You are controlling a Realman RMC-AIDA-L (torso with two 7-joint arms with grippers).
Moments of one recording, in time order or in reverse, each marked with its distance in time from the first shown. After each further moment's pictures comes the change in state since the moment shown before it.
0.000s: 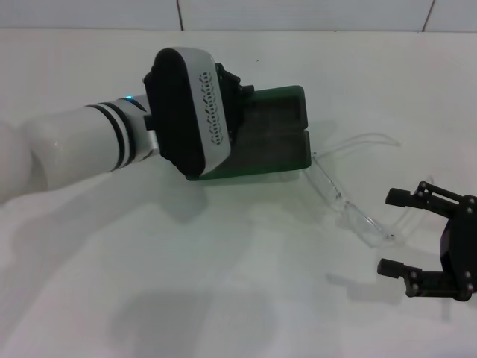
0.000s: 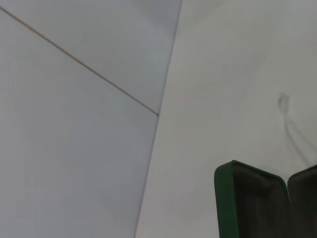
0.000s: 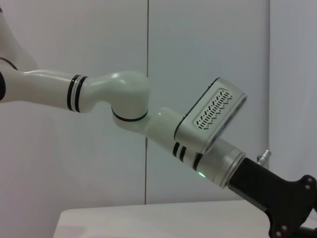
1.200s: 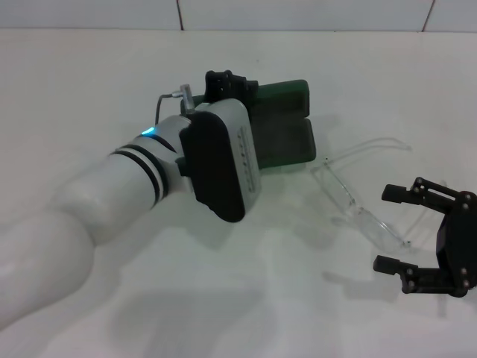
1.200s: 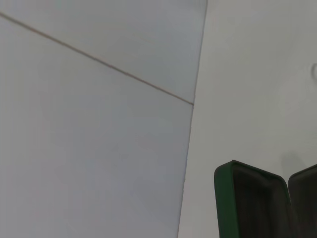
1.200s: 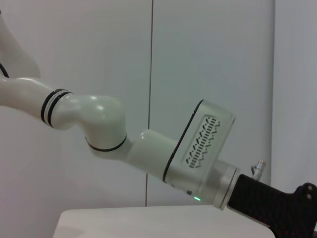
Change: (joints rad) left arm 0.060 0.003 0.318 -0.034 -0.002 -0.489 0.009; right arm 0.011 0.003 0.000 -0.004 0.000 0.001 -0.010
